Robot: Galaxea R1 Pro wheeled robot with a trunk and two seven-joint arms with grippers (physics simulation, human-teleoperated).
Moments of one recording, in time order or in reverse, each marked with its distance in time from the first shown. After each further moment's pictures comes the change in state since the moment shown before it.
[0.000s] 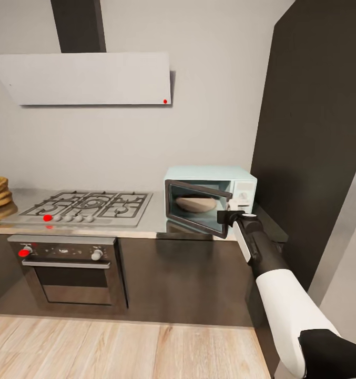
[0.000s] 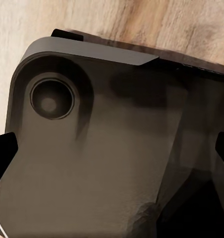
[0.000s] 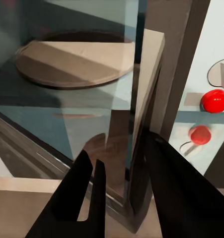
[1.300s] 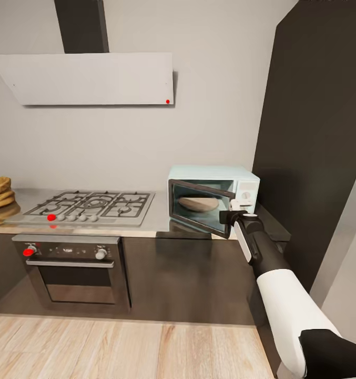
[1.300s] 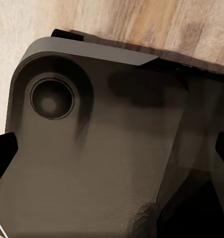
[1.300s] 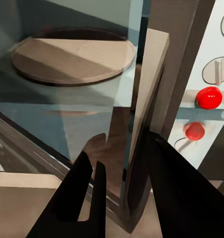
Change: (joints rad) left arm 0.000 0.000 0.000 0.000 0.000 0.000 0.000; right arm 0.000 -0.003 -0.011 0.000 0.035 0.003 -0.011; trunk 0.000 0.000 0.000
